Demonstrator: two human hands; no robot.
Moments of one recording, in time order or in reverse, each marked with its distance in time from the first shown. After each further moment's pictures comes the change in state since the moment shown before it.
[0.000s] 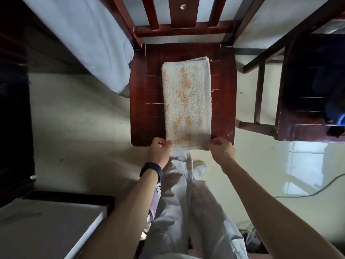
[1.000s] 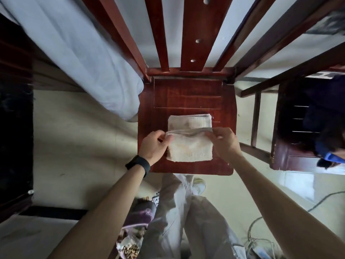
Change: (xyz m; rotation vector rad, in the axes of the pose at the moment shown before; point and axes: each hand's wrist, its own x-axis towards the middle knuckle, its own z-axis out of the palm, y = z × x) left_hand 0.042 0.117 -0.085 0.295 -0.120 0.387; right_hand 0.025 -0.130 -0.045 -0.136 0.002 -0.425
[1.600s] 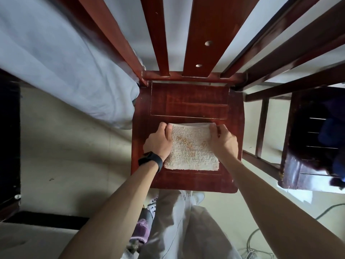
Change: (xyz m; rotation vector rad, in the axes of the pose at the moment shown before) left_hand 0.074 0.013 0.034 0.258 0.192 -0.060; right_hand 0.068 0.000 0.033 -0.179 0.166 0.102
